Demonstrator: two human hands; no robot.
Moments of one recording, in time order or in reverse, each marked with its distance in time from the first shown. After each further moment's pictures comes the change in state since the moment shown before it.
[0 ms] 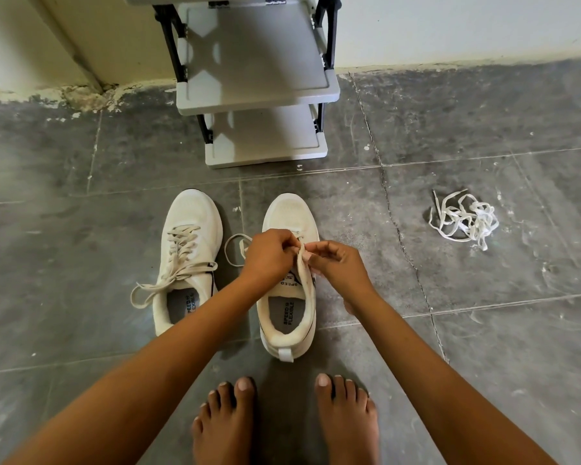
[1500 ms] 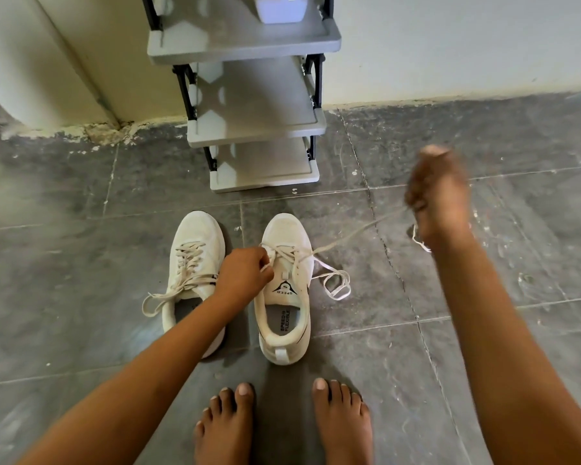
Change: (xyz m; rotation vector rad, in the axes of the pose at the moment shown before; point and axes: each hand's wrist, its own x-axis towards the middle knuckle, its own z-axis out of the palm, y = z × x) left_hand -0.023 -0.016 -0.030 0.277 0.075 0.078; right_hand -0.102 0.117 -0.011 -1.056 0.491 -0.116
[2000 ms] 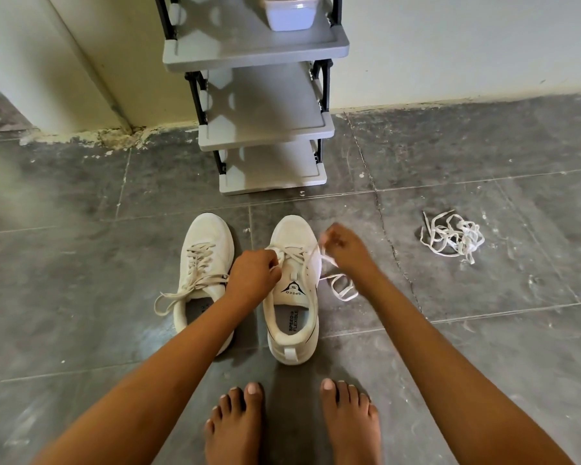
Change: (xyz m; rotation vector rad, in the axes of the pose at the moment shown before) left_hand 0.000 -0.001 0.002 0.018 -0.016 0.005; right_hand 0.141 -0.099 -0.095 0.733 -0.413 -0.160
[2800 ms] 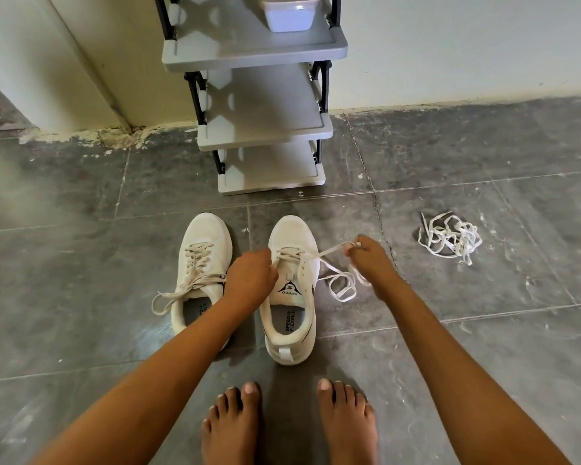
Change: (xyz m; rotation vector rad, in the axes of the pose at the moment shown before) left_hand -0.001 0.004 0.005 0.112 0.027 -0.043; right_hand 0.008 0.027 -0.025 -0.060 0.107 0.171
